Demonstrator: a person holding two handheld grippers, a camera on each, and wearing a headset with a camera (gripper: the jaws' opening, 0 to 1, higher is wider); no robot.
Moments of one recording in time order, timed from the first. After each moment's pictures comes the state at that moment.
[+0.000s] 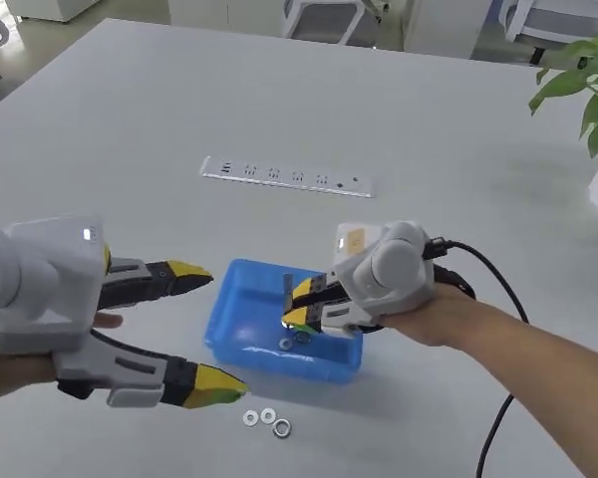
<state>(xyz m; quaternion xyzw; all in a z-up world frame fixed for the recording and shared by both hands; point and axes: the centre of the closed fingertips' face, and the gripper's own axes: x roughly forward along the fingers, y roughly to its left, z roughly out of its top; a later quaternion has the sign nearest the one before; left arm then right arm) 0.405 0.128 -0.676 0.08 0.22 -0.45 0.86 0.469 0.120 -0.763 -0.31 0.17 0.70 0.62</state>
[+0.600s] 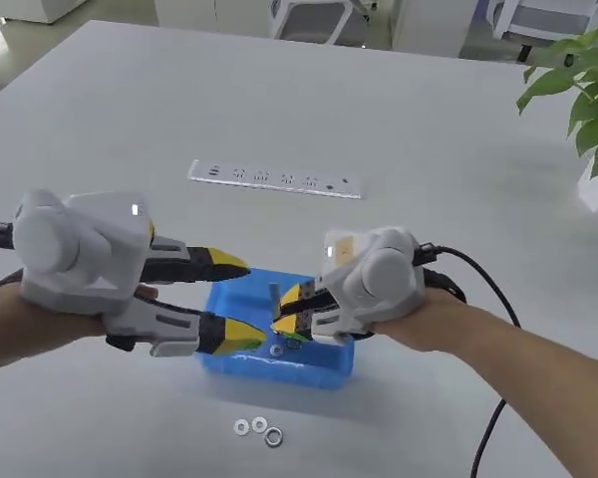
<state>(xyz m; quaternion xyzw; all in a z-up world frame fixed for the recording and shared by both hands) 0.445 0.107 -0.682 0.12 0.20 -0.49 0.84 0.468 0.120 -0.764 -0.31 0.16 0.71 0.61</state>
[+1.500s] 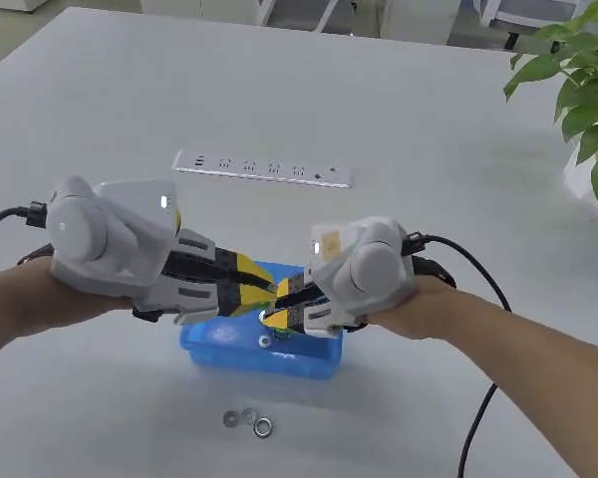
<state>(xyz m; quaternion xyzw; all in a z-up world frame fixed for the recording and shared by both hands) 0.453 0.082 -0.687 0.18 0.17 -0.53 0.81 0.463 0.116 -0.767 -0.34 0.15 0.72 0.59</state>
